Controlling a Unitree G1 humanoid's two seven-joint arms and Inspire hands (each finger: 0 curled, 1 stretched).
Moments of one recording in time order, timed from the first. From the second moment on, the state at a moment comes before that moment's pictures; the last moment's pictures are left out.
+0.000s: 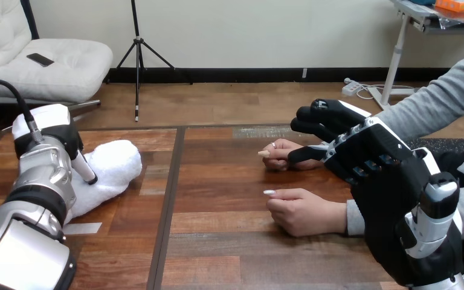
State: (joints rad) left arm -0.98 0.45 -0.49 1.37 0.66 0.19 0.05; right arm 0.32 -0.16 0.01 -0.35 0.43 -0.42 0.50
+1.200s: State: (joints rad) left arm -0.98 0.45 -0.50 1.37 0.68 0.20 -0.04; right arm 0.32 -0.16 0.00 -0.35 0.45 -0.42 0.50
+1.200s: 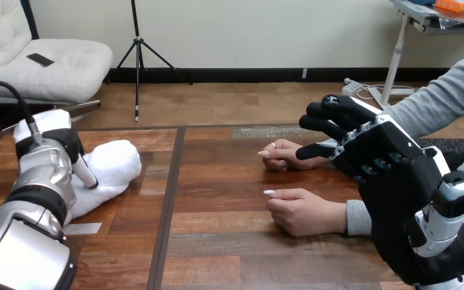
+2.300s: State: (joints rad) left arm -1.04 0.45 -0.53 1.37 0.71 0.24 -0.20; right arm 0.32 -0.16 0.00 -0.35 0.43 -0.42 0.49
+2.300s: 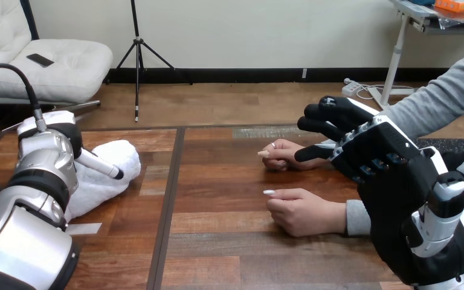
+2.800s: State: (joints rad) left arm -1.05 0.45 -0.53 1.37 0.71 0.24 -0.22; right arm 0.32 -0.16 0.00 -0.35 0.42 -0.42 0.49
